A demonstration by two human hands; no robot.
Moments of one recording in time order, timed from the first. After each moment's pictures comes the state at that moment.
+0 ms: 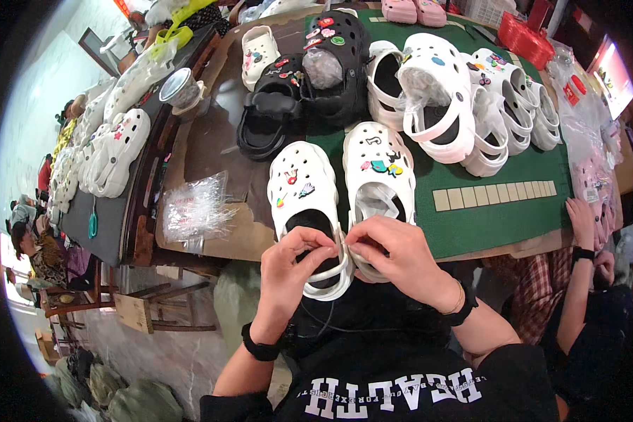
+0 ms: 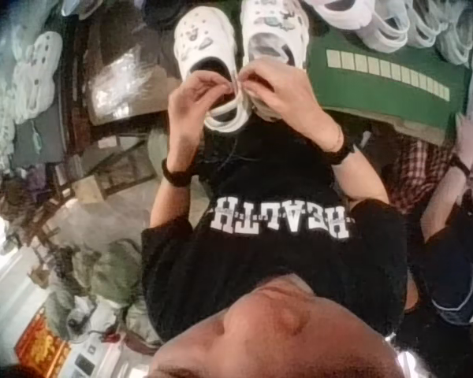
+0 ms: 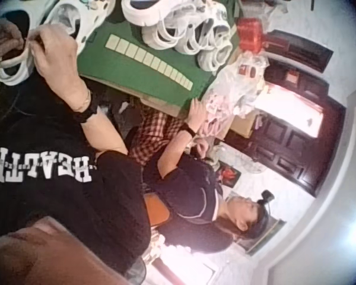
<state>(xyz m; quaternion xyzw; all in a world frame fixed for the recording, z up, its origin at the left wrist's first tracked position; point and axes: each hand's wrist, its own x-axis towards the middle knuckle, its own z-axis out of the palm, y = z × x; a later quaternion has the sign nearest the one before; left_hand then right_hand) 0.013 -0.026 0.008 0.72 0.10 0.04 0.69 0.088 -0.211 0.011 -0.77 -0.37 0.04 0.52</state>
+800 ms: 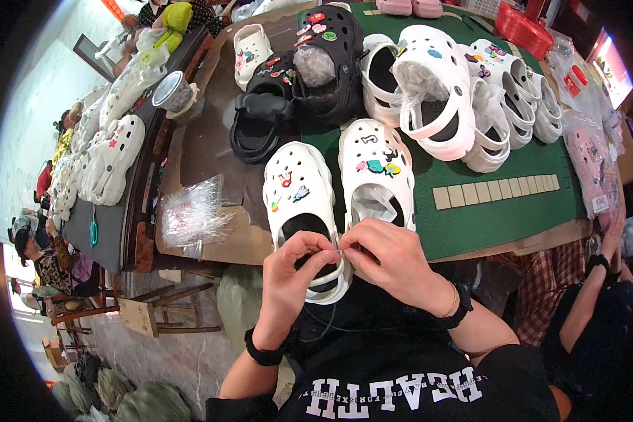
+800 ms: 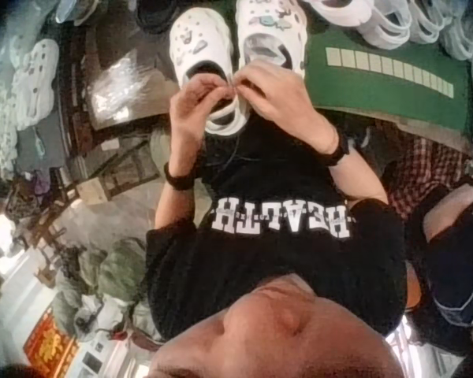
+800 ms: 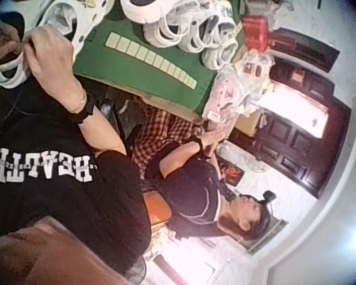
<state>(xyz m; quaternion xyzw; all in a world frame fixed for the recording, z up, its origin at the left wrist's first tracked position) 0.016 -0.029 0.005 0.72 0.08 0.03 0.68 0.089 -0.207 -0.002 -0.77 -0.39 0.00 0.50</state>
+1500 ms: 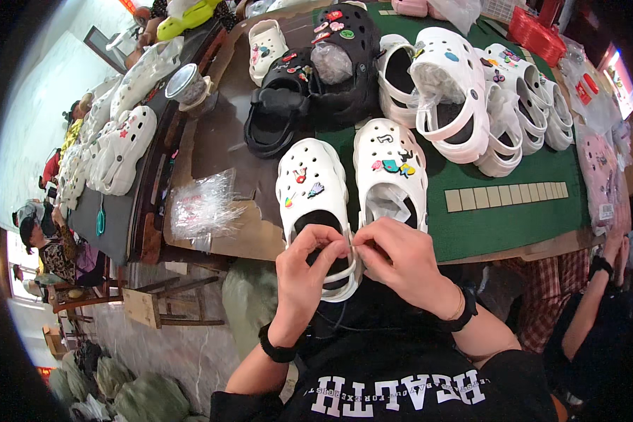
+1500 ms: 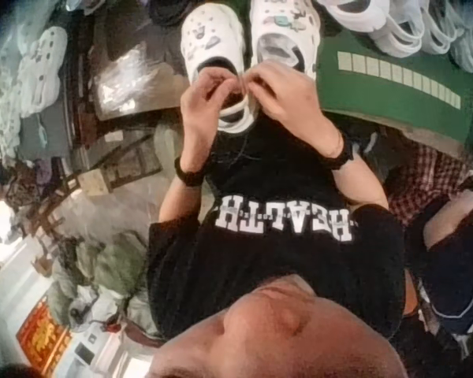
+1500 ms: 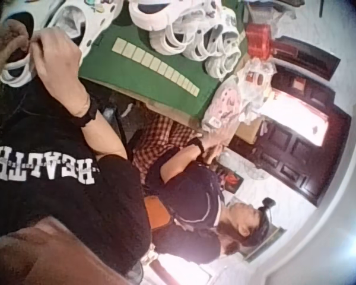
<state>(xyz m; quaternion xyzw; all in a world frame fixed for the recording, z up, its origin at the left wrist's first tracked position) 0.016 -0.040 0.004 0.75 0.13 0.07 0.65 0.083 -0.203 0.000 -0.78 -0.37 -0.02 0.50</state>
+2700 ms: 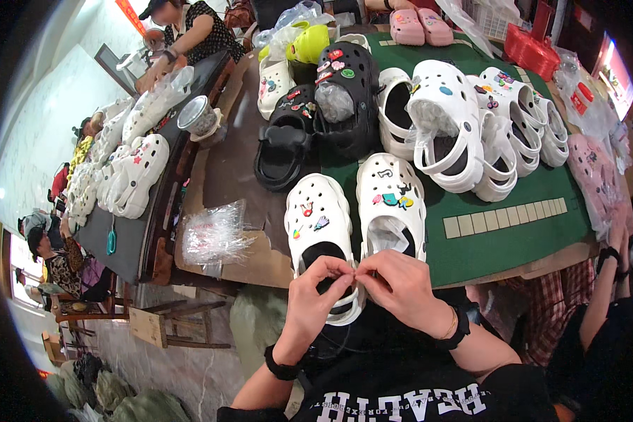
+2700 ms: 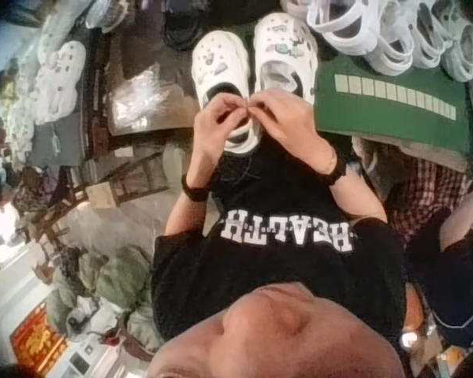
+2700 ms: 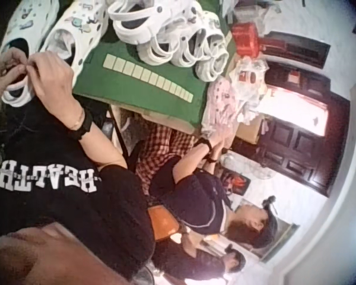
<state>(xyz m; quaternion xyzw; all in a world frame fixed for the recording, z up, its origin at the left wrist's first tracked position) 0.016 -0.035 0.008 0.76 0.11 0.02 0.64 0.083 -0.203 -0.004 -0.77 -0.38 -0.08 0.52</state>
